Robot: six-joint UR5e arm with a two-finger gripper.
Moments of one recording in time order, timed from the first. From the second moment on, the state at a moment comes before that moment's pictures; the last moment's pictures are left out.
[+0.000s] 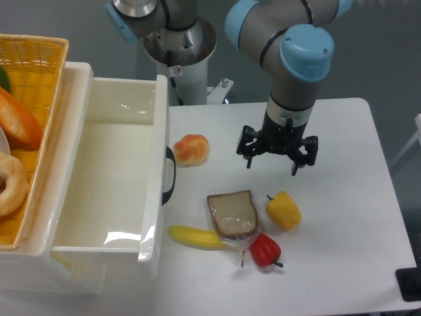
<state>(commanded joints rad) 2.63 -1.83 -1.54 -1.24 1.45 0.80</state>
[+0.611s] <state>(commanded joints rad) 2.63 -1.87 -1.56 -1.22 1.44 0.80</state>
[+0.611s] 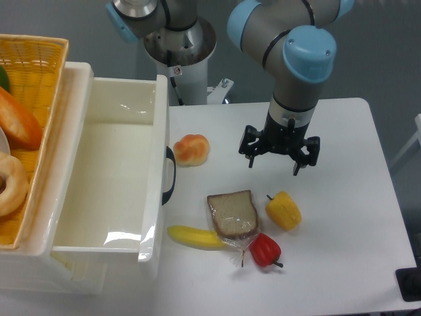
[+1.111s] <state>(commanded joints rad) 2.60 -1.92 -1.57 -1.20 1.45 0.82</state>
